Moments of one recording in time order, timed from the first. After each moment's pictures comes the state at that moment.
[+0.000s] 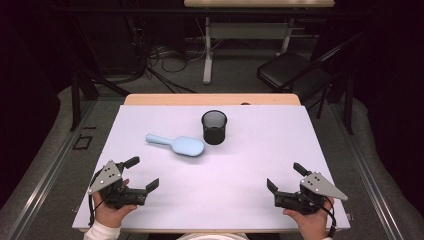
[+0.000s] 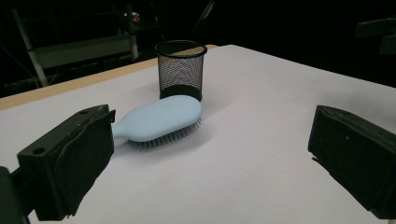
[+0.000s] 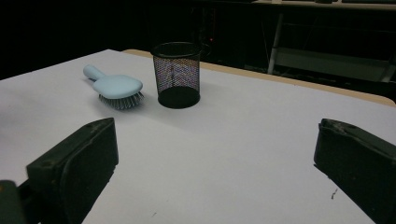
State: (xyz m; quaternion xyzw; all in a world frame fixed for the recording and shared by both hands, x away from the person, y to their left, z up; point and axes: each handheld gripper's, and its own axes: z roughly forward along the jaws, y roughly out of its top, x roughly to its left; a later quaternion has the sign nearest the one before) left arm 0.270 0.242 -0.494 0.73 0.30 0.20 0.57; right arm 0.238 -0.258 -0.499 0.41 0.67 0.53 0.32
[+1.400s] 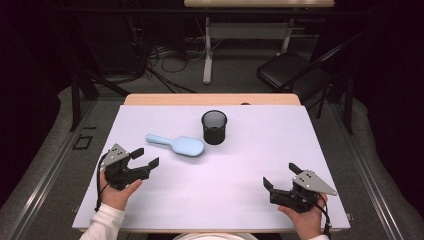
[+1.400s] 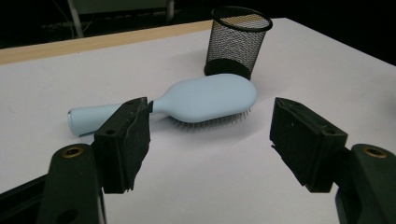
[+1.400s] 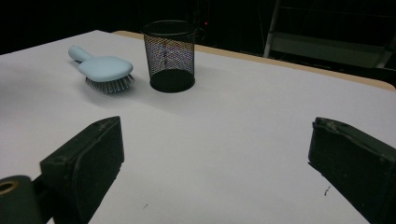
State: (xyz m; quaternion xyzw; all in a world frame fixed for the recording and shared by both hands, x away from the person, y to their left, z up) left arm 0.317 0.238 -0.492 0.74 0.41 0.19 0.50; right arm 0.249 -0.250 -0.511 0.42 0.69 0.50 0.32
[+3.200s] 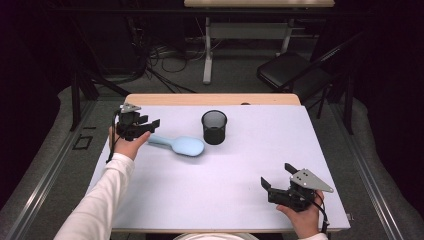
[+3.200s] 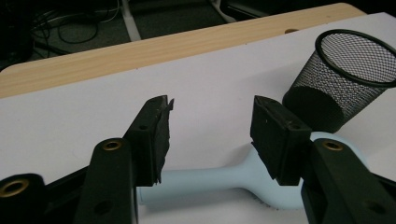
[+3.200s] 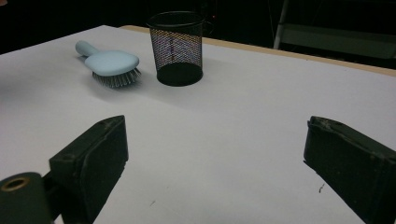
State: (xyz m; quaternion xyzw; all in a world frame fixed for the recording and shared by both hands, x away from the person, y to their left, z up) left arm 0.436 0.225 -0.457 0.74 0.49 0.21 0.41; right arm 0.256 -0.248 -0.517 0.42 0.69 0.50 0.29
